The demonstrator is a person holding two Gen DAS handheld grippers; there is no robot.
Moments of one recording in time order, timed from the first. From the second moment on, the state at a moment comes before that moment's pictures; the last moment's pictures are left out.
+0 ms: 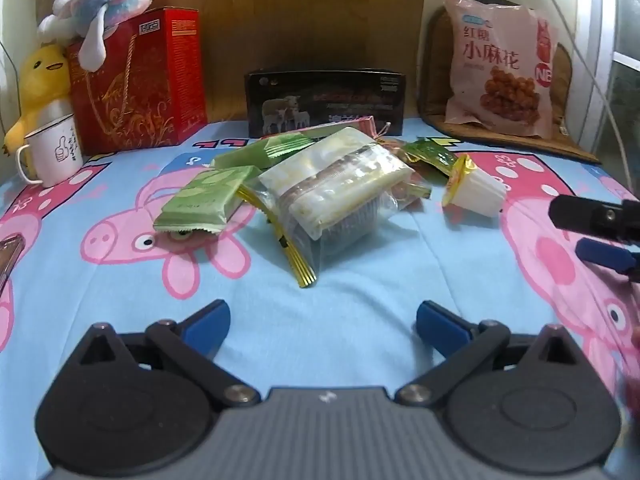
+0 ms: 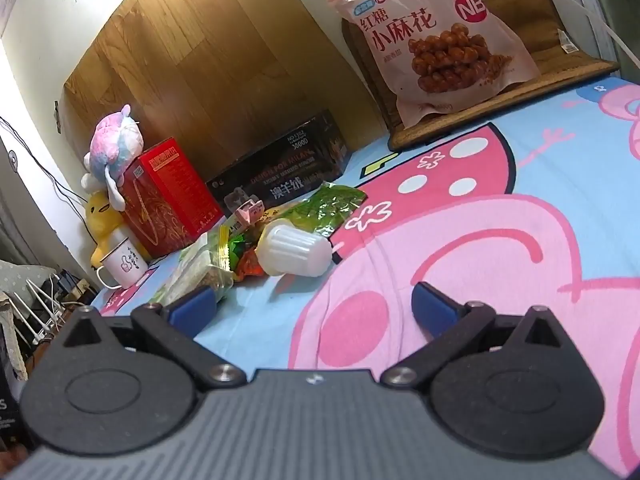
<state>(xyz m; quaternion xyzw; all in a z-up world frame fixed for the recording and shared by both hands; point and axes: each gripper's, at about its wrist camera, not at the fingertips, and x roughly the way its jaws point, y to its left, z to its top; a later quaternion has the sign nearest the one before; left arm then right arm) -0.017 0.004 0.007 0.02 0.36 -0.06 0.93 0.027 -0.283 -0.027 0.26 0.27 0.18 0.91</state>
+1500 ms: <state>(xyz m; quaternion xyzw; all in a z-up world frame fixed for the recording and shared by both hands) 0.138 0.066 0.120 -0.21 0.33 -0.20 0.90 0.157 -0.170 0.076 0.02 0.21 0.38 0.90</state>
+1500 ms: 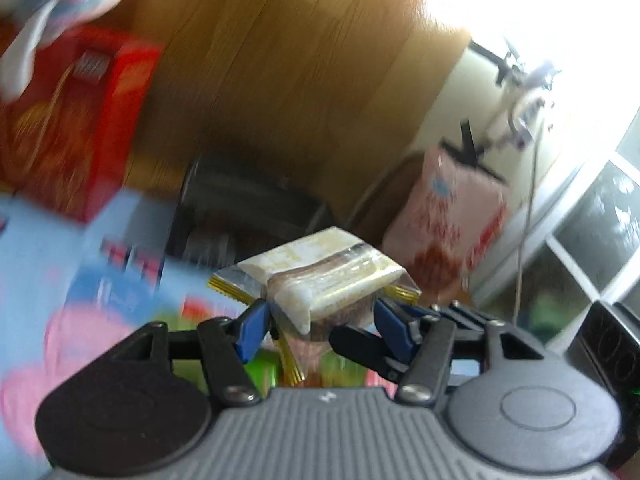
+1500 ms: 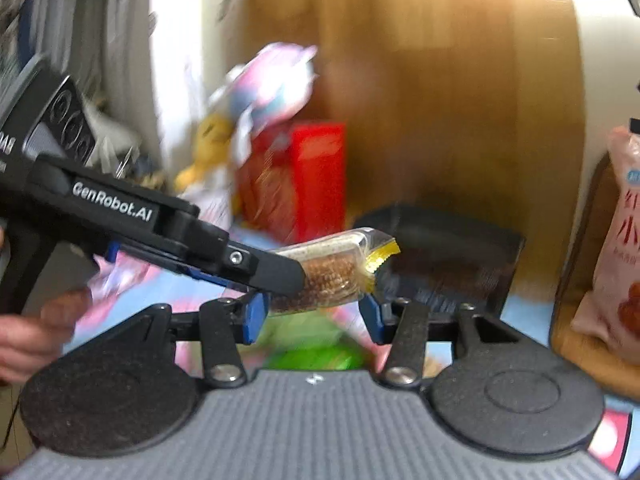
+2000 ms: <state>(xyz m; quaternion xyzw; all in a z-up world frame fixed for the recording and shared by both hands) 0.310 0.024 0.076 -0.18 0.42 -0.17 0.88 0.302 -0.158 0.040 0.07 0.31 0.29 0.90</state>
